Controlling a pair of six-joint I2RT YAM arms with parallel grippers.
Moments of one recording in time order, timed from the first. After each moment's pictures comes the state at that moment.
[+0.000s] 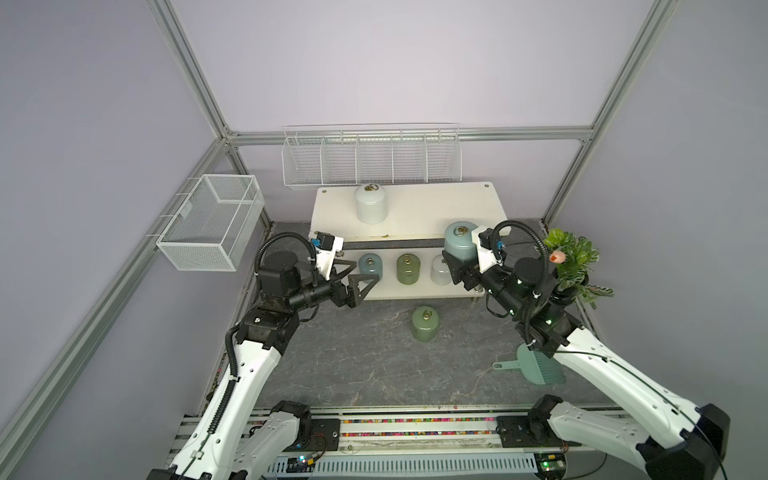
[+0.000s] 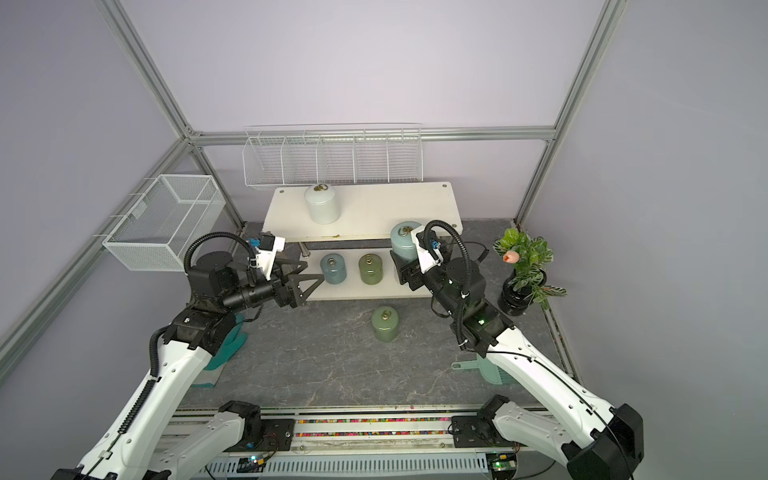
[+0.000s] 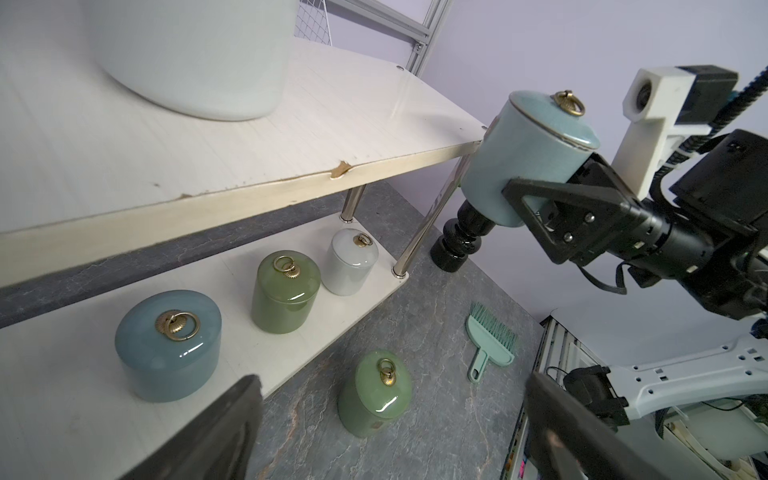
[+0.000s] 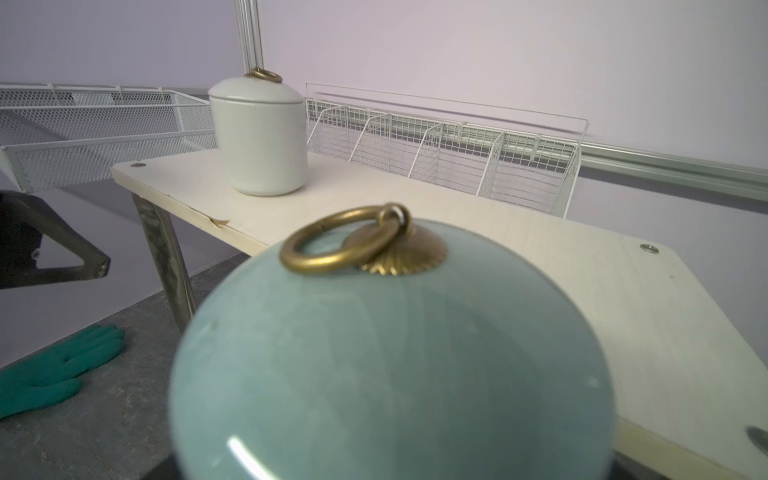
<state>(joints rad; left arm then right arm) -0.26 0.95 0.98 -0.30 0.76 -0.22 0.66 1.03 0.91 0.11 0.09 -0.07</state>
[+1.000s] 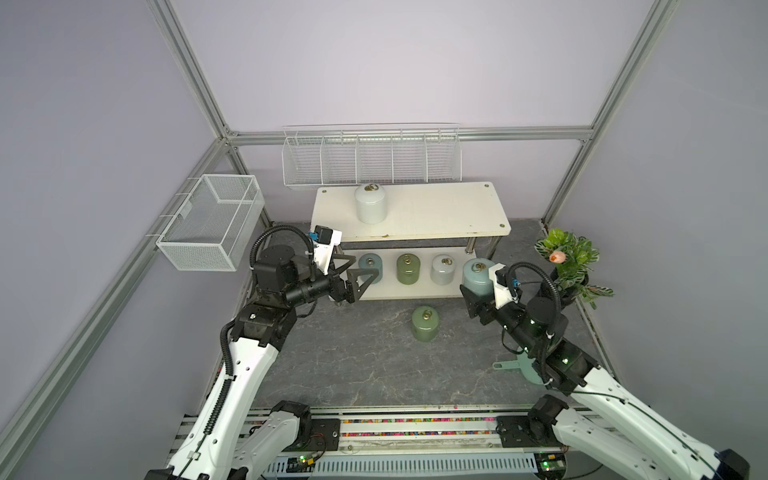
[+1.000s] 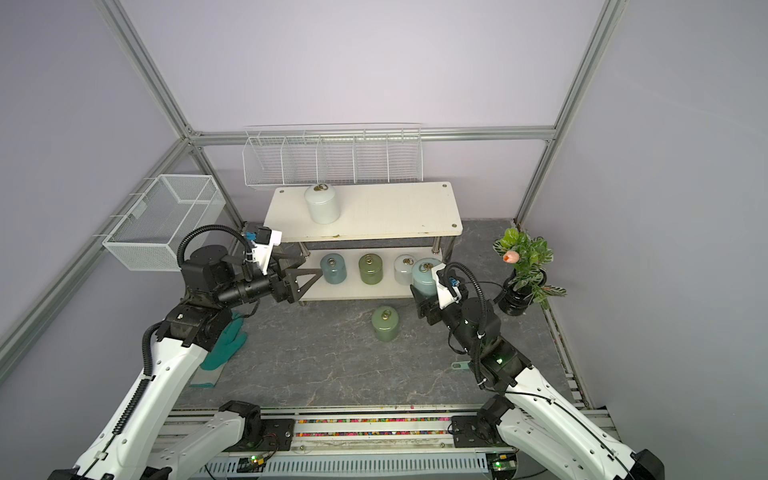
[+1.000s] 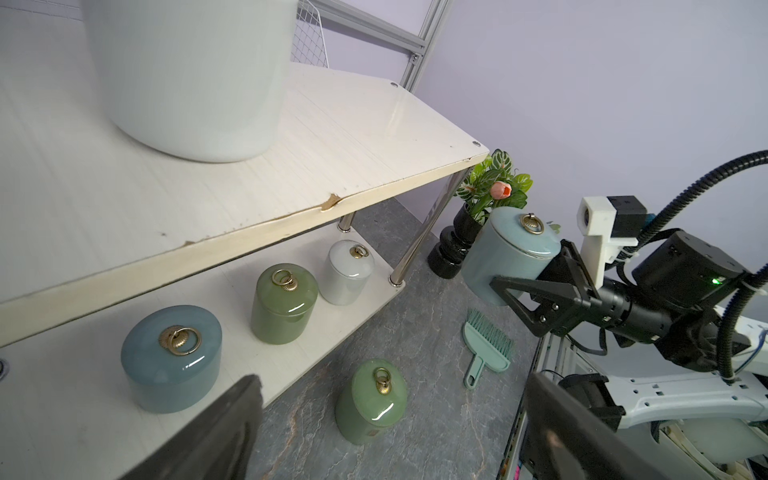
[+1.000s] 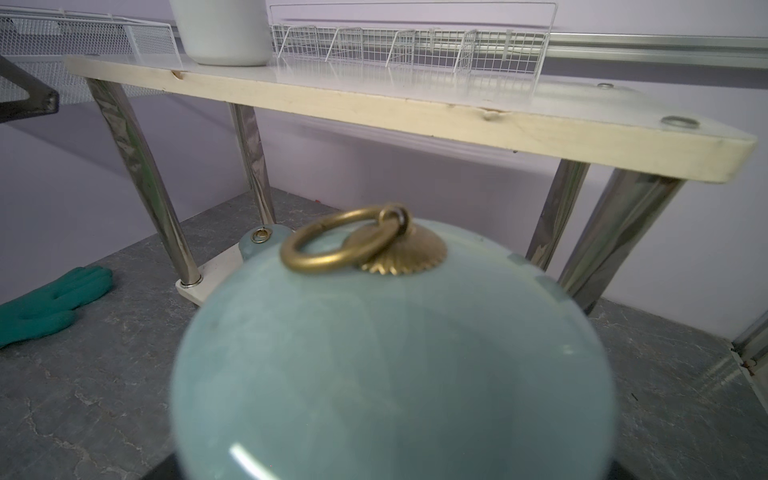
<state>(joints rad) -0.26 0.97 1.06 -0.35 0.76 -0.22 0.66 0.73 0.58 0.05 0.16 -0.01</state>
